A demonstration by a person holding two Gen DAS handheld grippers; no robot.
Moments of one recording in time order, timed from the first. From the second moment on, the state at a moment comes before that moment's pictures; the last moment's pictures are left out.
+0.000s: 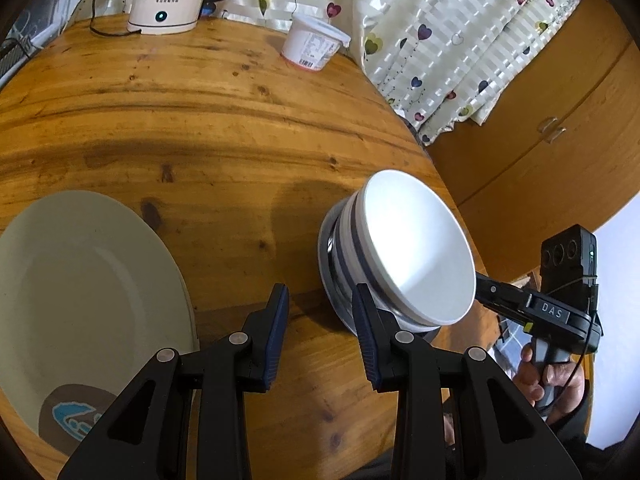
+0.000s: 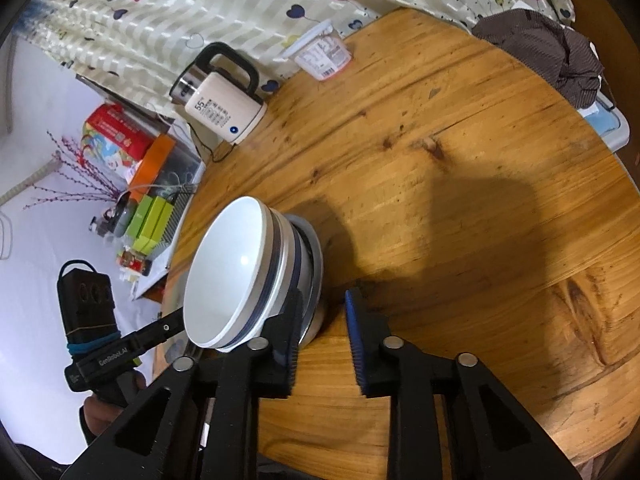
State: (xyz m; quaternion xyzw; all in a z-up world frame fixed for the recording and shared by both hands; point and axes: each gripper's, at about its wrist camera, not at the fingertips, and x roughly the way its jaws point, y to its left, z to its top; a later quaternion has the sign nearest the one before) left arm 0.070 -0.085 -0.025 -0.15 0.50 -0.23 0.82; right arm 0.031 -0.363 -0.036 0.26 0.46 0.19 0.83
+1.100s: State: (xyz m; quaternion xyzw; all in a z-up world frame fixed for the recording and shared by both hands) left arm 0.078 -0.081 -0.038 -0.19 0.51 -0.29 0.79; right arm 0.038 -0.354 -0.040 0.26 0.47 0.20 0.82
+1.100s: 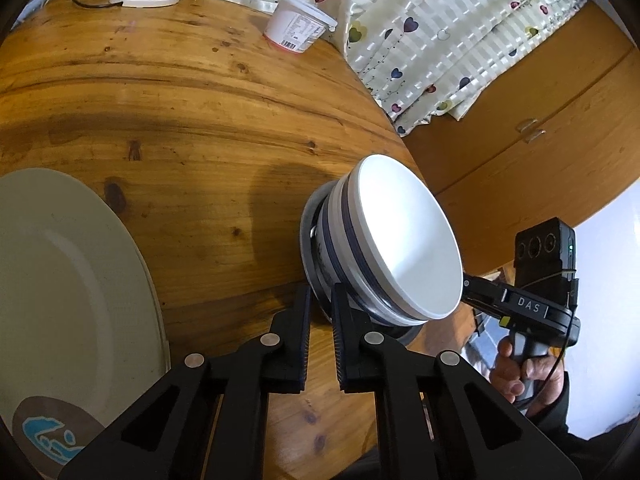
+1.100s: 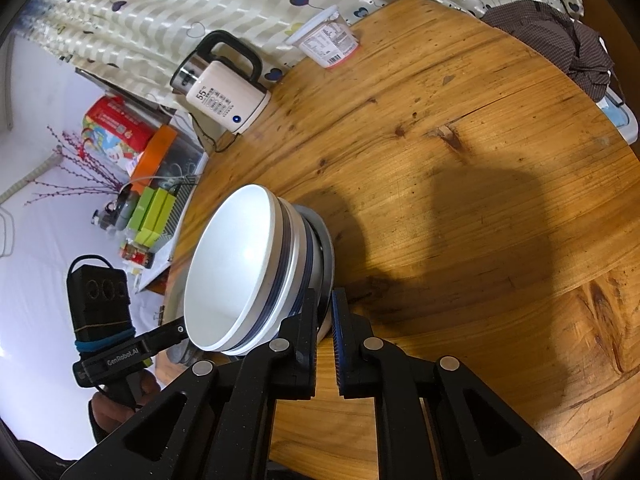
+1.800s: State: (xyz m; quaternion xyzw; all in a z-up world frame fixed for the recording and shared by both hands) left arm 0.082 -0.080 -0.044 -0.22 0.51 -0.30 0.78; right arm 0.040 -0.355 -0.042 0.25 0.47 0.19 0.82
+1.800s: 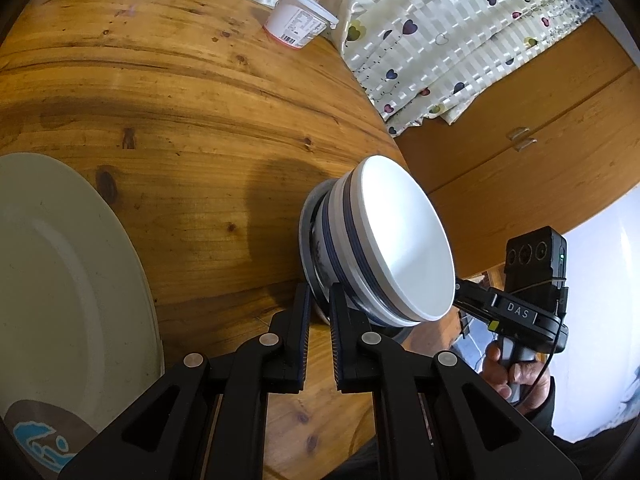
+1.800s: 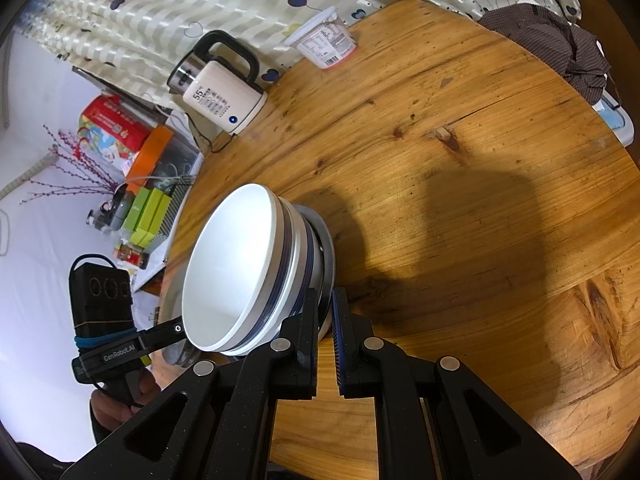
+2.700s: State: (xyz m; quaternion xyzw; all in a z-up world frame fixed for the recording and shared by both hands) left arm 0.074 -0.073 -0.023 -0.20 0.49 -0.29 0.80; right arm 0.041 -0.345 -0.025 0.24 0.47 0.20 0.83
